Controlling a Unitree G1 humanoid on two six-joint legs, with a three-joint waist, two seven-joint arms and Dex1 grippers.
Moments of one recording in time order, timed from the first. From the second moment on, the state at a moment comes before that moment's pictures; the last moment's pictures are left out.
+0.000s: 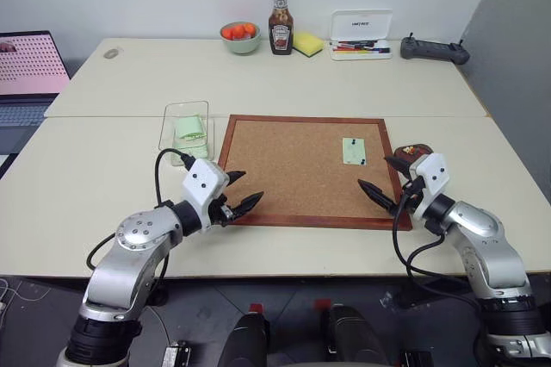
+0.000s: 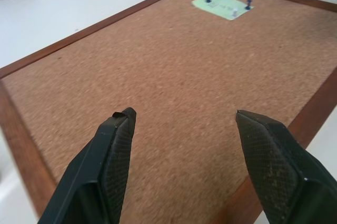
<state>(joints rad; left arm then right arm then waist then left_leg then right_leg) -0.14 0.56 0.01 -0.38 -0.30 0.48 -0.68 -0.18 -0.49 -0.06 -0.11 0.30 0.21 0.67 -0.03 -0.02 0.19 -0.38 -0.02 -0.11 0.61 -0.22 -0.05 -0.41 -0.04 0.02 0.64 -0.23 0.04</state>
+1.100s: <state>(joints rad) -0.61 0.28 -0.20 0.47 -0.15 0.17 -0.80 -0.40 -0.46 0.00 -0.02 0.27 0.39 0.61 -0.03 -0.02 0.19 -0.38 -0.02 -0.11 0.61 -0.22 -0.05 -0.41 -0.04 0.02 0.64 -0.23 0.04</state>
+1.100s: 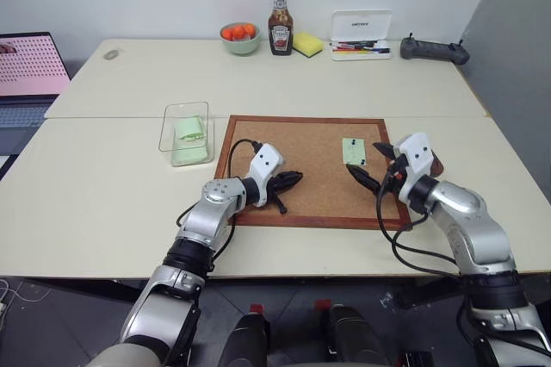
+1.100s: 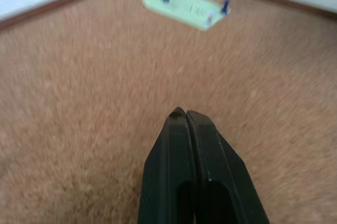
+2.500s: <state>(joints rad) -0.60 0.25 -0.19 0.49 -0.09 0.12 -0.81 -0.89 -0.35 0.04 0.89 0.06 0.16 0.55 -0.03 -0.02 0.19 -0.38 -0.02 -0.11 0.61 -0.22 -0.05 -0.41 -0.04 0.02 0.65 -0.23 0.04</state>
